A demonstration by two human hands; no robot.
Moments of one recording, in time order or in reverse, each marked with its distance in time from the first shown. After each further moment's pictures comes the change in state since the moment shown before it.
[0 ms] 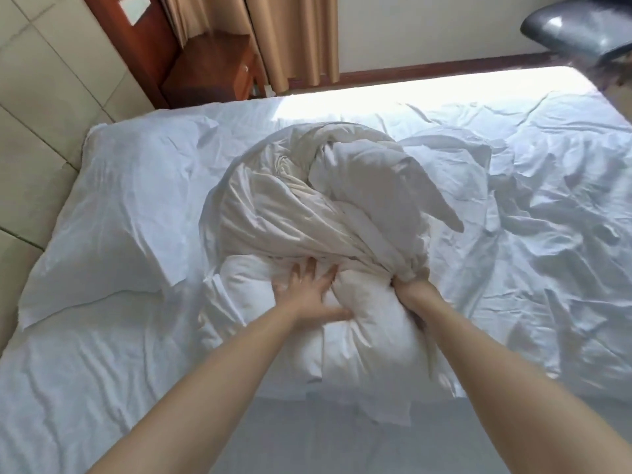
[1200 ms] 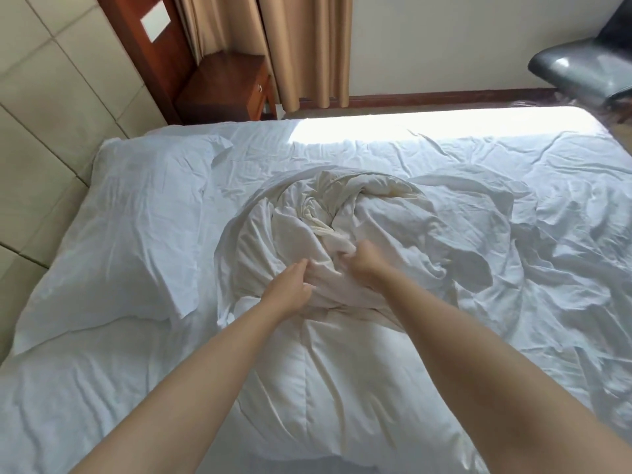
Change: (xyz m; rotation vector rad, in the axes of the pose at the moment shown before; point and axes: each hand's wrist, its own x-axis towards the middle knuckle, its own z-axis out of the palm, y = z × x) left_hand 0.048 -0.071 -0.074 -0.317 0.252 -0.034; right_hand 0.017 -0.180 0.043 -0.255 0.073 -0.445
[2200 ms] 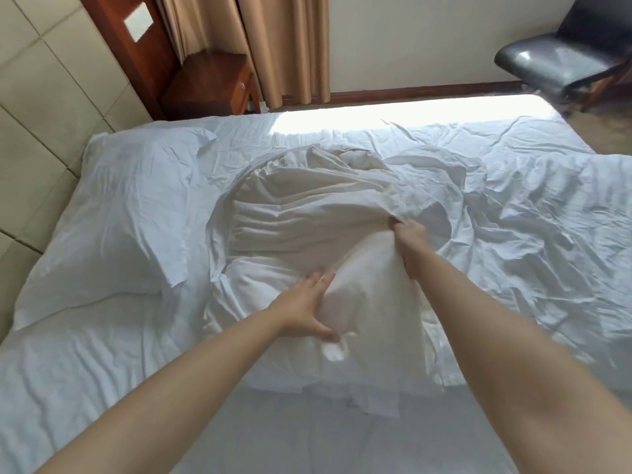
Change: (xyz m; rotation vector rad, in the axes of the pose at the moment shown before) left_hand -0.114 0.043 0.053 0.193 -0.285 0.318; right_hand -0.095 0.093 -0.070 0.787 0.285 0.255
